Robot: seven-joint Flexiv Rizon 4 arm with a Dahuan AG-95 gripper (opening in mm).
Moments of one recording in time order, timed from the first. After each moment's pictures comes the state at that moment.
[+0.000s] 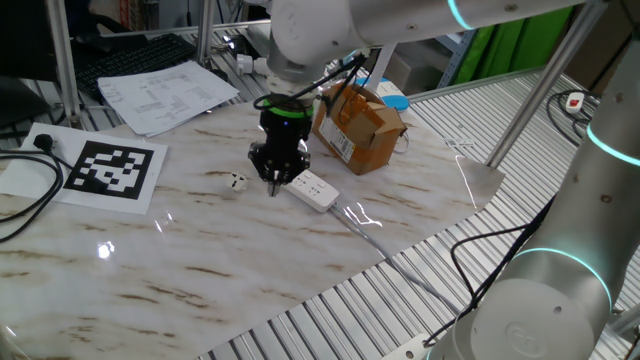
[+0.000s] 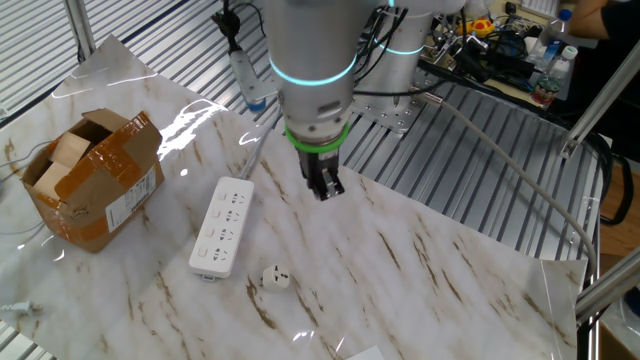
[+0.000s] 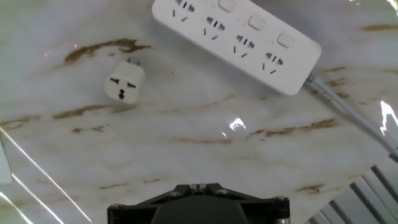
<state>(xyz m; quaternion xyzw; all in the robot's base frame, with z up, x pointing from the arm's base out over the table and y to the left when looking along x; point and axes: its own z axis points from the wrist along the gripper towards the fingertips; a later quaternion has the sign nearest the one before) 0.484 0.061 0.111 -0.35 -0.93 -0.01 0.09</state>
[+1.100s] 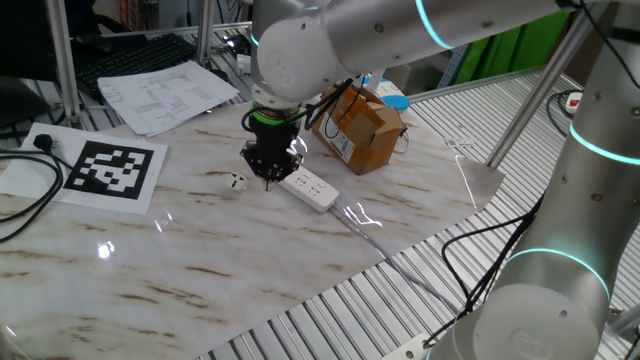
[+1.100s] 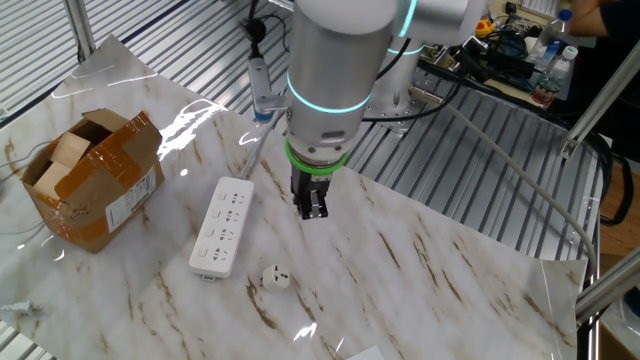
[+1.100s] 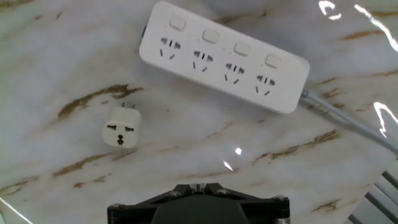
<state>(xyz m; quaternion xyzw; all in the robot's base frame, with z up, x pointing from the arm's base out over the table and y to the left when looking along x) 0.506 0.048 0.094 -0.42 -0.91 0.04 0.01</state>
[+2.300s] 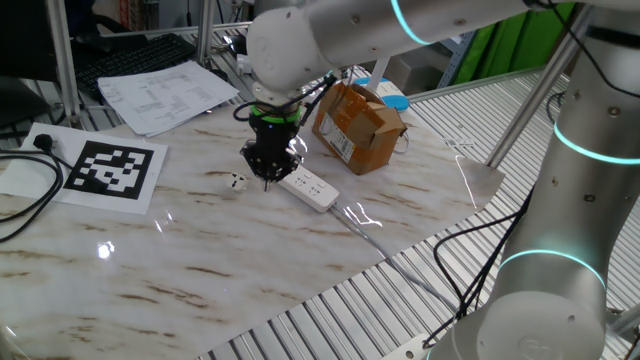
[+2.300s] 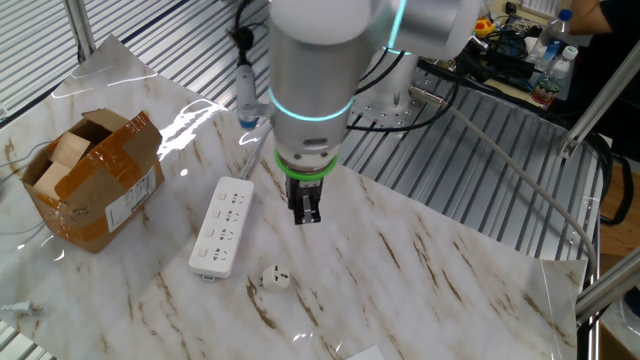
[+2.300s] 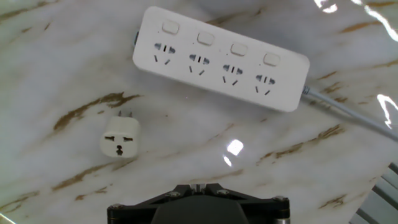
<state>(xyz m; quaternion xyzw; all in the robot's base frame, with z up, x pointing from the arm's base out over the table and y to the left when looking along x) 0.511 0.048 0.089 -0.42 -0.91 0.00 0.05</state>
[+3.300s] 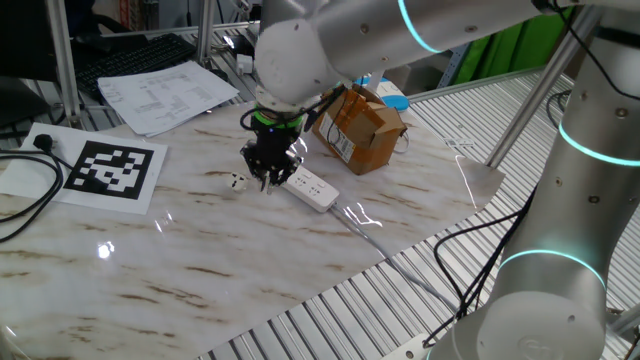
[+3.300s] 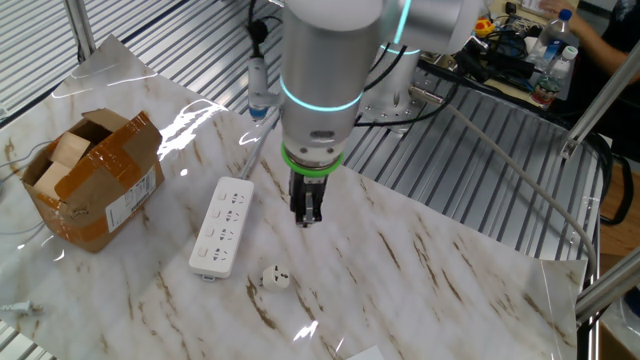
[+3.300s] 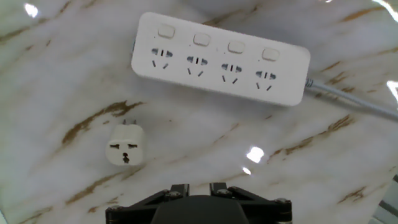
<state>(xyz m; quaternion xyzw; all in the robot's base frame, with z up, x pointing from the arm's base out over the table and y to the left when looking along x) 0.516 0.053 0.080 -0.48 -0.88 0.01 0.00</state>
